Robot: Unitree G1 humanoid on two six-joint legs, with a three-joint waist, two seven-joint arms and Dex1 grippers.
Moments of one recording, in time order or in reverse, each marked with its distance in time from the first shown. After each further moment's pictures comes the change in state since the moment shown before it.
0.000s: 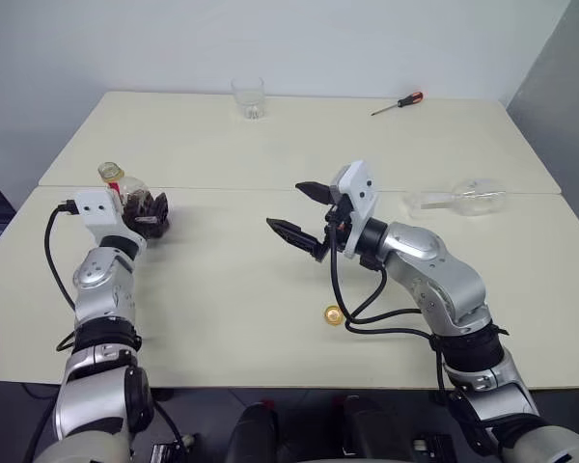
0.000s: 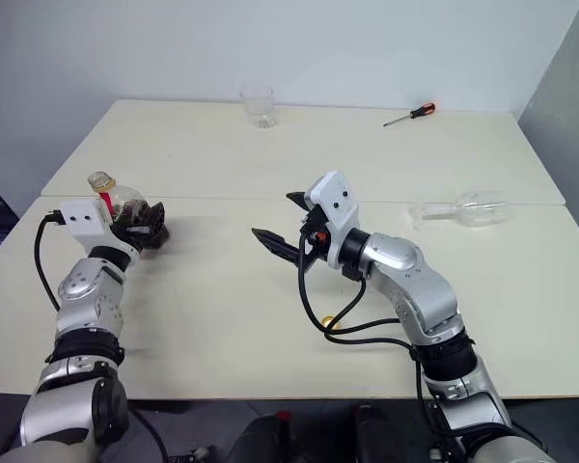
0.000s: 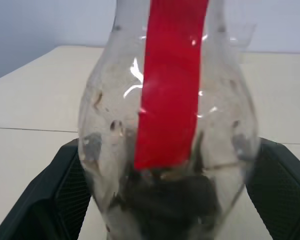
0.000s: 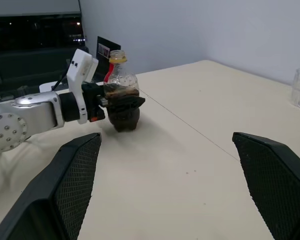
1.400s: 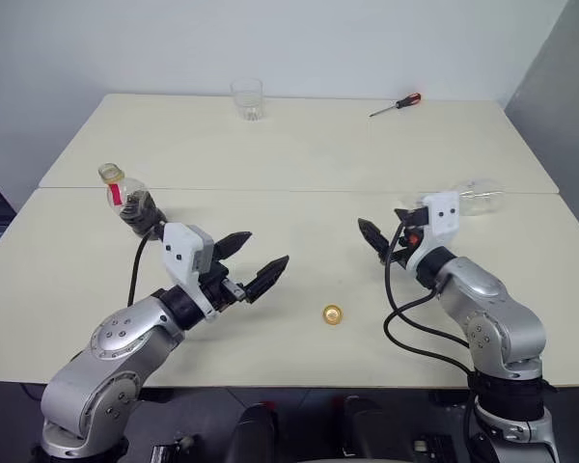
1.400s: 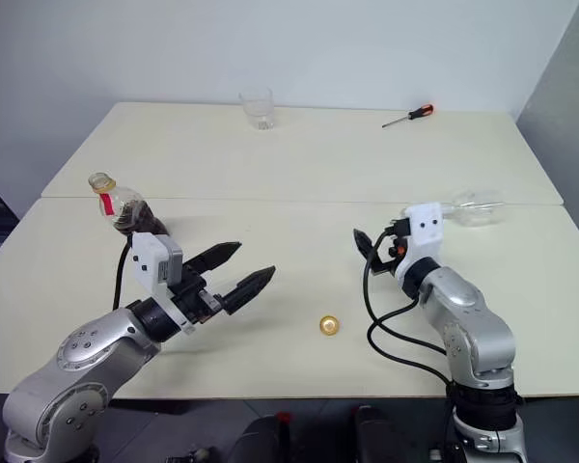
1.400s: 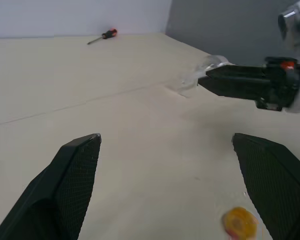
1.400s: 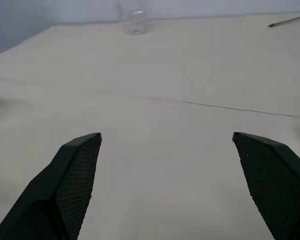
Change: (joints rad) left arm 0.508 0.043 -0.216 -1.347 -0.426 0.778 -0.081; right arm 0.280 0.015 -0.357 -0.181 0.018 0.233 -0.349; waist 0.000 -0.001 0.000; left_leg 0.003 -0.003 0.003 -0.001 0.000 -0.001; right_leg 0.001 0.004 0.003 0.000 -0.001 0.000
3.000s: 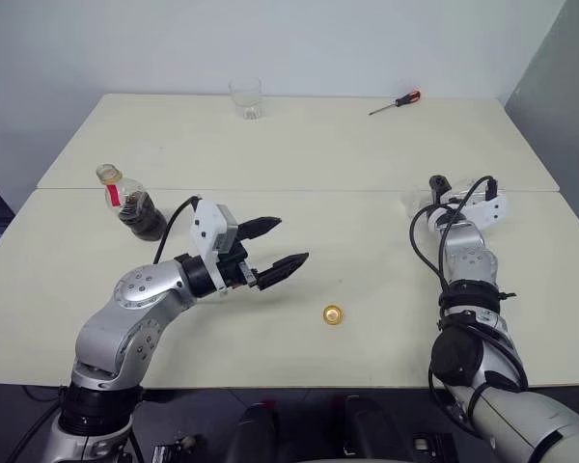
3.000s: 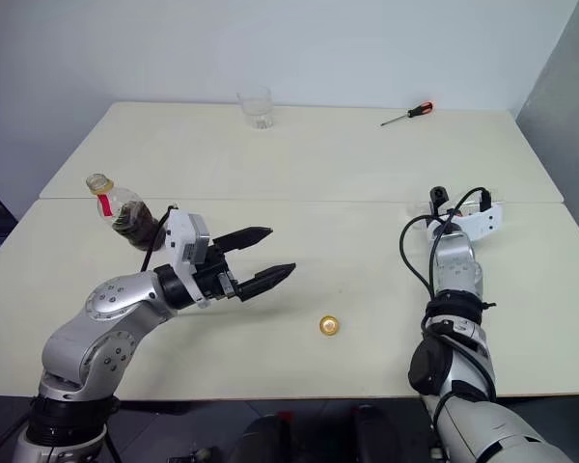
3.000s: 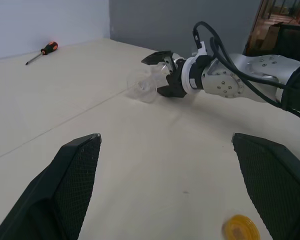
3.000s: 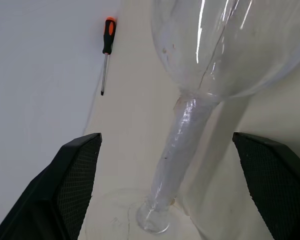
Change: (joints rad) left arm -0.235 0.010 -0.113 0.277 0.132 -0.141 -0.279; right arm -0.573 0.085 -0.587 1.191 0.421 -0.589 -0.281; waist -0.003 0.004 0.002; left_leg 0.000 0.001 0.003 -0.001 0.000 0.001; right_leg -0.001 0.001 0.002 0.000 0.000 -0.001
